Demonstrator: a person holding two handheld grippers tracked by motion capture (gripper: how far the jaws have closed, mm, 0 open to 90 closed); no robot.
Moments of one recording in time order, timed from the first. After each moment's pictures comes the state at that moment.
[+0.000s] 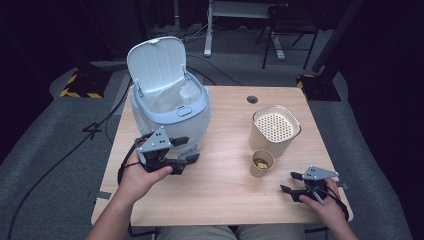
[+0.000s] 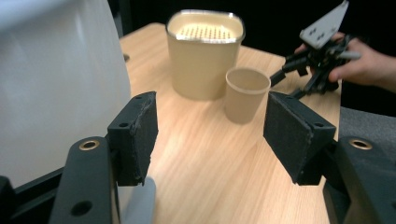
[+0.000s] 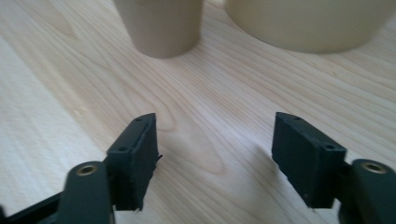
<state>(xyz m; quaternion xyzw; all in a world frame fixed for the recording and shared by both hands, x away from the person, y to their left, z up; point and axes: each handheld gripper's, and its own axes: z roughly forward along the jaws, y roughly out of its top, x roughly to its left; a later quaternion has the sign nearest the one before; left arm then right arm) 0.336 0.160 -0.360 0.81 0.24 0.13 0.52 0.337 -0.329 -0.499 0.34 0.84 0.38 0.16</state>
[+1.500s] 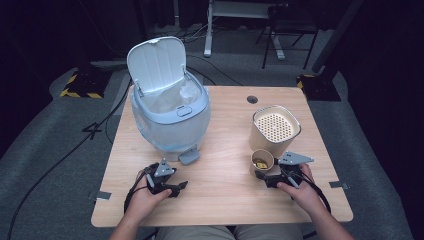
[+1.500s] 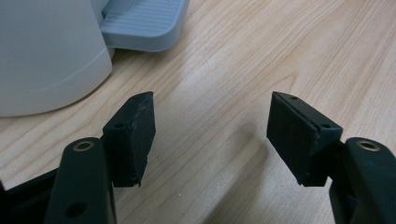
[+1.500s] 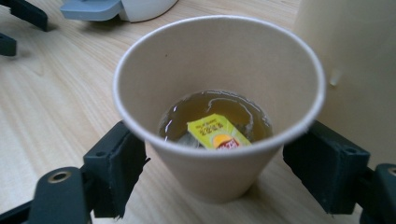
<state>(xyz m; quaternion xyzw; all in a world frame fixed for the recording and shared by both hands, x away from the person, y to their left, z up) 0.338 0.174 -0.502 0.85 0.35 0.11 0.38 0.374 -0.254 -0.487 0.33 0.81 0.45 0.15</state>
